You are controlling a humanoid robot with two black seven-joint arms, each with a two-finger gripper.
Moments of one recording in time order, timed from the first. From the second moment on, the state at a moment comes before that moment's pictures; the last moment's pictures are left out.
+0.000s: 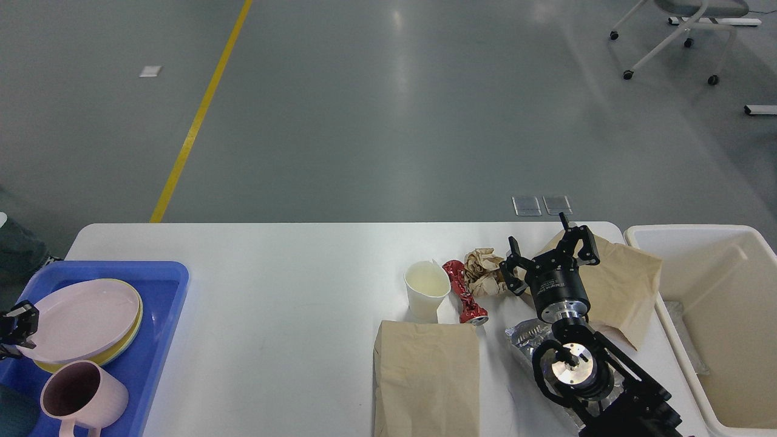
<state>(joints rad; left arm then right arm) -1.09 0.72 1.14 -0.54 -0.27 -0.53 0.05 0.29 -0.03 1.09 0.89 -0.25 0.13 0.46</state>
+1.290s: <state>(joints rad) -1.13 0.86 0.35 -0.62 -0.29 -0.66 0.00 0.29 -0.03 1.09 0.89 -0.25 0.13 0.46</state>
